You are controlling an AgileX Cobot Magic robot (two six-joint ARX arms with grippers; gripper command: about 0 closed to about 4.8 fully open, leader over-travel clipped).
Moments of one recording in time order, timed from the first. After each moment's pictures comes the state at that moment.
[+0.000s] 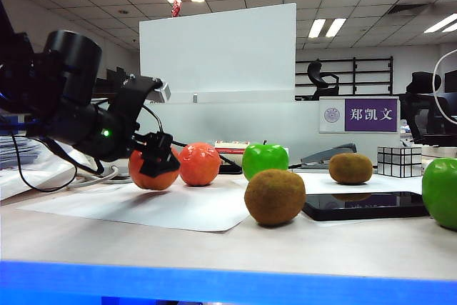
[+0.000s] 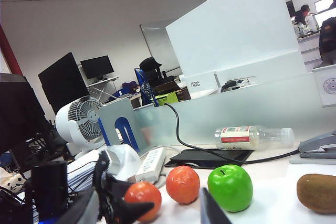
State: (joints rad) left arm -0.35 1.95 0.85 0.79 0.15 0.31; right arm 0.03 0.00 0.01 0.36 -0.44 0.53
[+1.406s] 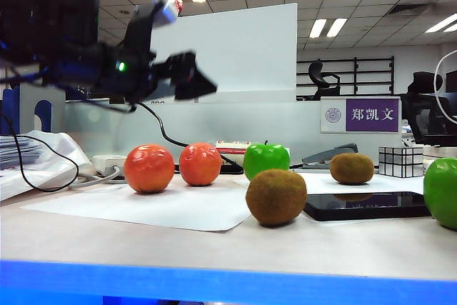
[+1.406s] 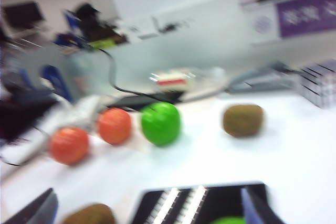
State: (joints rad) left arm -0.42 1.78 0.85 0.89 0.36 0.10; right arm 0.03 0.00 0.01 0.07 -0.31 0.34
